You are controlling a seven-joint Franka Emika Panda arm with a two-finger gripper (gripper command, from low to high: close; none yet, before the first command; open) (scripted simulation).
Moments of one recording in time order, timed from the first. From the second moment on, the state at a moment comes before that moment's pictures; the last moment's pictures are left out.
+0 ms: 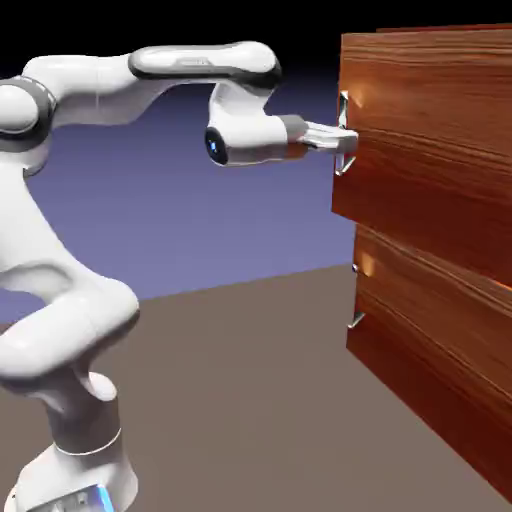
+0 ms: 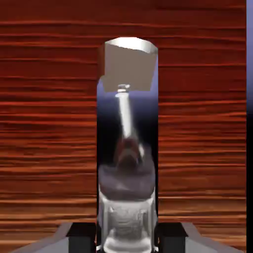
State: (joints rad) arm -0.76 -0.61 0.93 -2.11 2.83 2.96 1.57
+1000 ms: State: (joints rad) arm 0.08 -1.14 0.05 -2.78 1.74 2.67 2.21
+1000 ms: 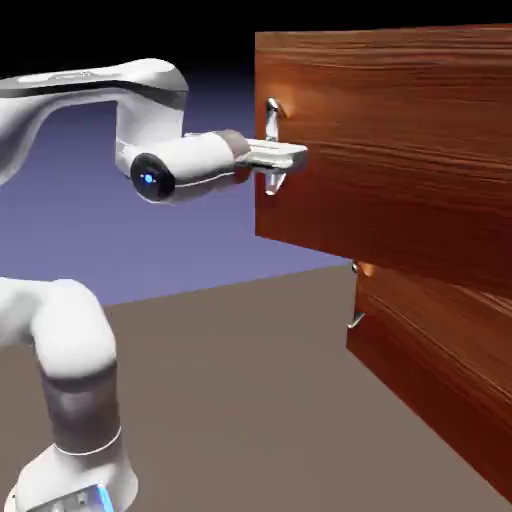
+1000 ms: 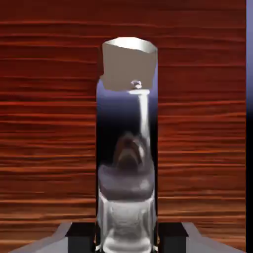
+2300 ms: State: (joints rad) arm 0.32 -1.27 -1.13 -2.17 0.55 1.32 2.54
